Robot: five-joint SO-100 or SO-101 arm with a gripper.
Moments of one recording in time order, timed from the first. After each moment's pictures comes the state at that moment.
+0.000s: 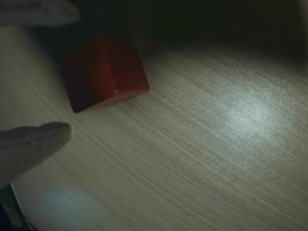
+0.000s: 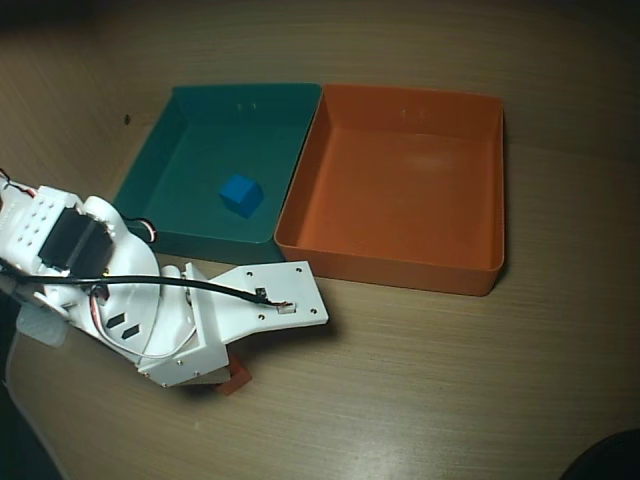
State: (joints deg) arm 7.2 77.1 75.8 74.8 -128.0
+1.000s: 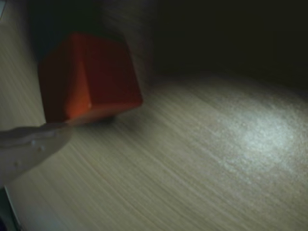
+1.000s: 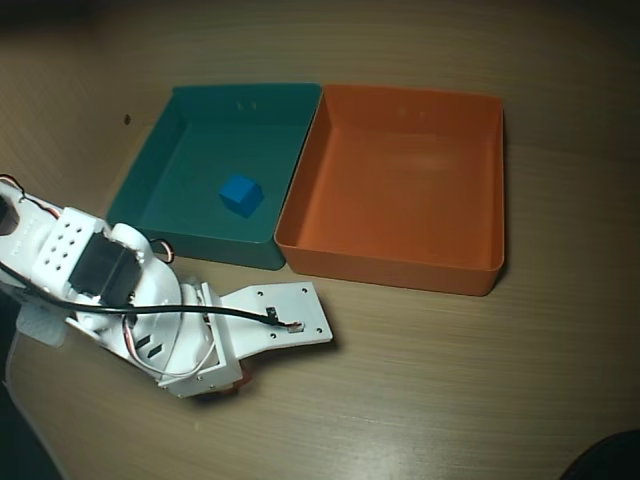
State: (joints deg) arm 7.6 70.3 75.8 74.0 -128.2
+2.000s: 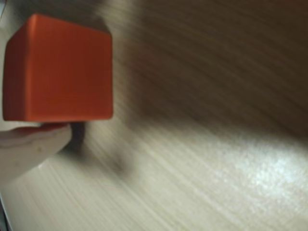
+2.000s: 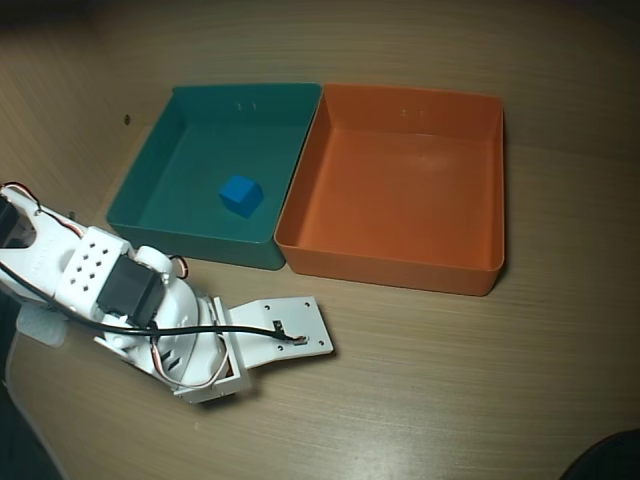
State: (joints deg) arm 7.5 64.9 75.6 73.8 -128.2
